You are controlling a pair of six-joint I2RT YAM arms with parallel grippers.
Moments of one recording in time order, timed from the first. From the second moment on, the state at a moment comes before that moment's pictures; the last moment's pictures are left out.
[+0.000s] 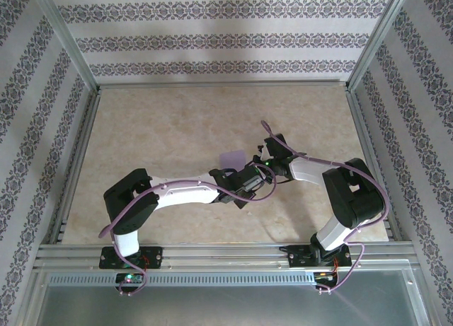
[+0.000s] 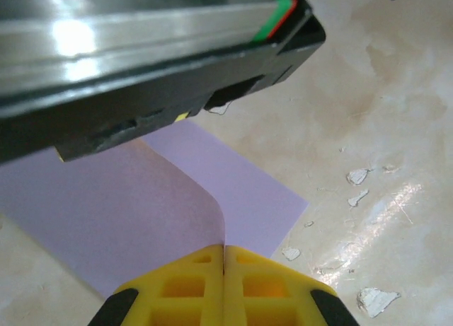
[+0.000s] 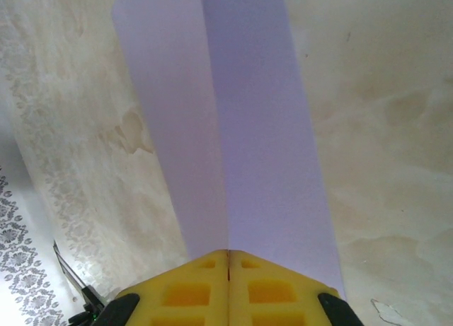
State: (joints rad) left arm -1.07 1.83 1.21 -0.48 -0.21 -0.20; right arm 0.41 1.64 0.76 -0.13 -0.58 0.86
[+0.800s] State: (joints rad) left arm -0.87 1.73 1.04 -0.31 0.21 -0.40; right arm 0.35 1.27 0.50 -0.18 -0.57 0.74
